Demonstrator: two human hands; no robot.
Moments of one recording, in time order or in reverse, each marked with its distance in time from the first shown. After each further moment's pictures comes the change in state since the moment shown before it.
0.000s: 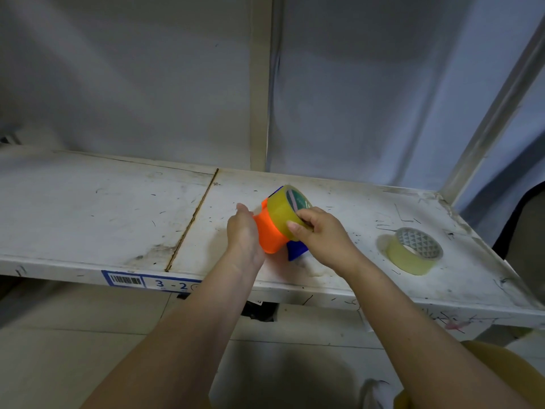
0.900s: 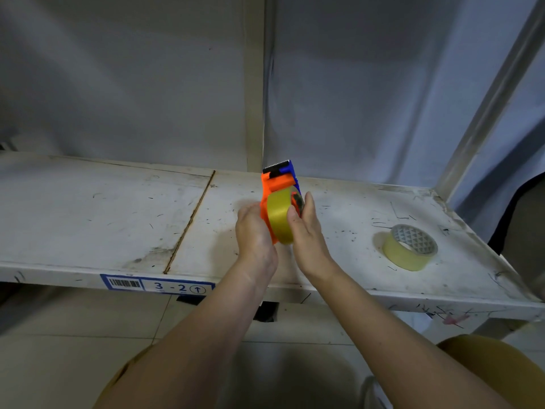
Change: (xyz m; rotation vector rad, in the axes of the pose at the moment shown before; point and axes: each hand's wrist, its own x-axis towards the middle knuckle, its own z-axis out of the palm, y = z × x) left_hand -0.019 -0.013 0.011 -0.093 -0.095 0.170; right_hand -0.005 -0.008 0.035 0.324 0.181 0.023
